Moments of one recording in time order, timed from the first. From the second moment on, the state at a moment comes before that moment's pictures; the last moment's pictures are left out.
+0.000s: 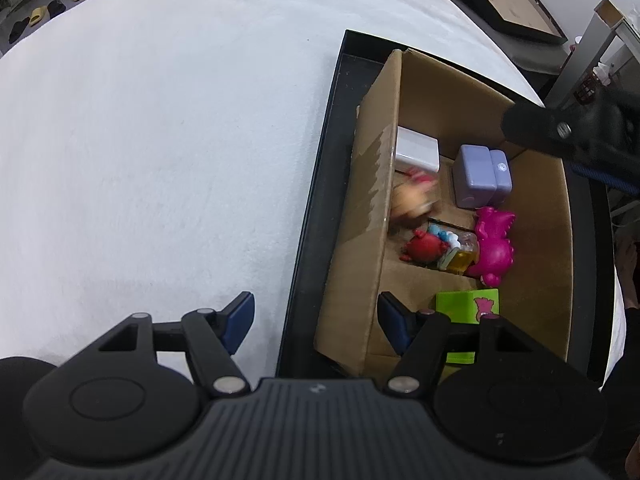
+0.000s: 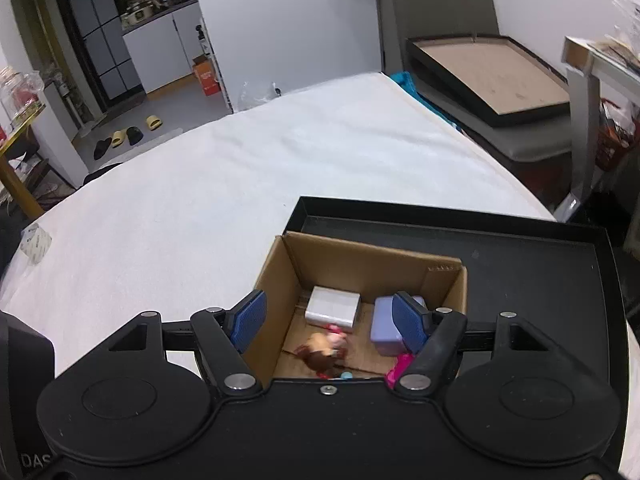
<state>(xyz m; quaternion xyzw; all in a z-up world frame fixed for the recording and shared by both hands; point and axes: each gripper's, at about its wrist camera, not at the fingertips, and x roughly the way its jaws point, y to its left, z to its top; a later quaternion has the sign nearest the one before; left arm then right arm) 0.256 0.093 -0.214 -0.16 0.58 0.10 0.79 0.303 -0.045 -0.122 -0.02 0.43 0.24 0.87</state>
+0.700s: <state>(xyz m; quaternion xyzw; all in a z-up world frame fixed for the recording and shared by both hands) 0.218 0.080 -0.158 -0.16 0.54 0.11 0.82 0.258 -0.095 -0.102 0.02 0.43 0.18 0.89</state>
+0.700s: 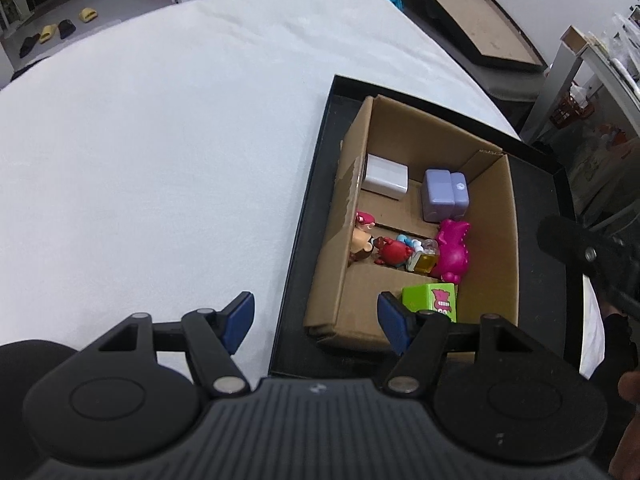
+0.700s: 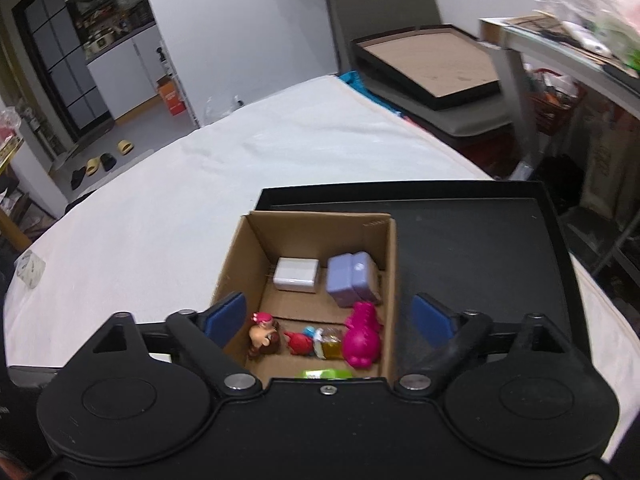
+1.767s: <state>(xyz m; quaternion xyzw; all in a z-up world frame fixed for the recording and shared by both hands) 0.108 0.041 -0.053 -0.08 0.45 0.09 0.88 0.152 -0.166 -0.043 0.06 0.37 0.11 0.92</state>
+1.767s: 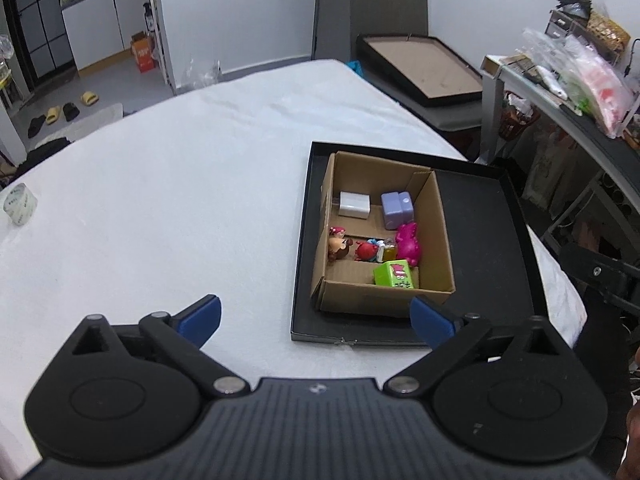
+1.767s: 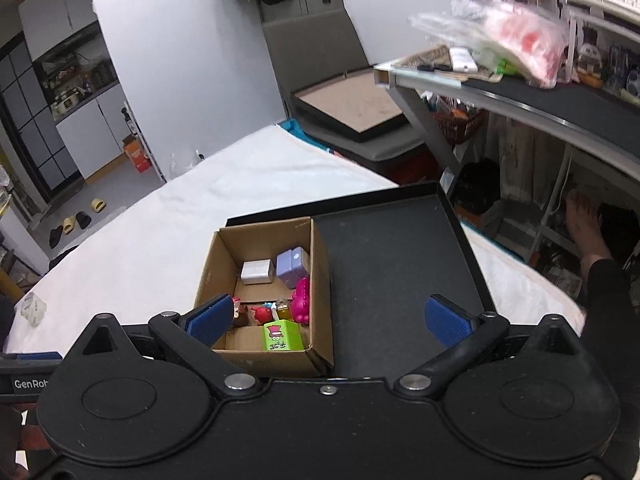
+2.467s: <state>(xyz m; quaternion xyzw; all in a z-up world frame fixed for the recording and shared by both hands) 0.042 0.023 0.003 -0.07 0.41 0.07 0.91 0.094 -0.190 0.001 0.06 0.34 0.11 0.93</state>
